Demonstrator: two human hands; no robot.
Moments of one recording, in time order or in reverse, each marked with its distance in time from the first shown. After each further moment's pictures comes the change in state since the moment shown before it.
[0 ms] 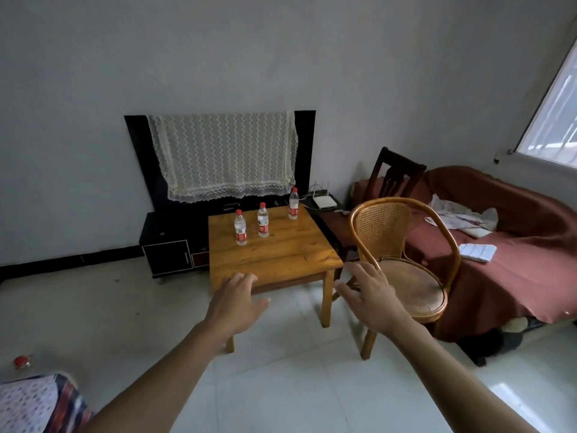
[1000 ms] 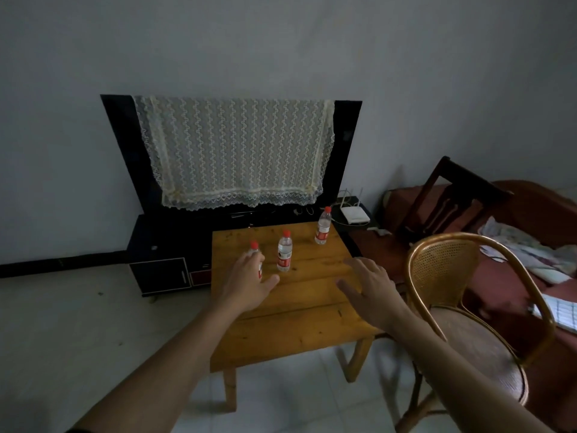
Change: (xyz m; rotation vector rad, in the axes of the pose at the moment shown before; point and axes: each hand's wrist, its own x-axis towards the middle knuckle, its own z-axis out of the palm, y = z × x) left_hand 0.431 -0.120 -0.033 -0.114 0.032 -0.027; right_hand 0.441 -0.043 0.089 -0.084 -0.093 -0.015
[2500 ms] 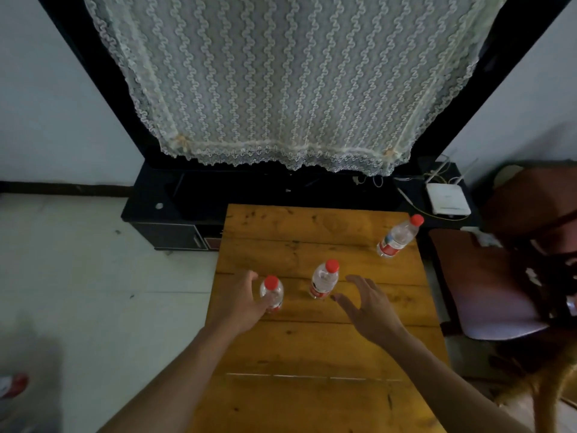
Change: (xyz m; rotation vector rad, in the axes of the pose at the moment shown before) left_hand 0.334 -0.169 0.155 -0.165 -0.157 -0.516; right_hand 0.434 0.090 0.213 0.121 -0.403 0.021
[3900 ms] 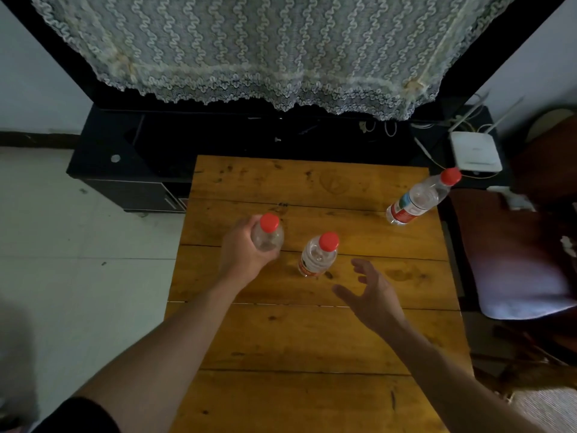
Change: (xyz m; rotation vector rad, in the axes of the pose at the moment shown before) left_hand 0.126 -0.001 0.104 -0.183 0.220 0.127; right_hand 0.077 0.098 0.084 0.208 0.015 0.148
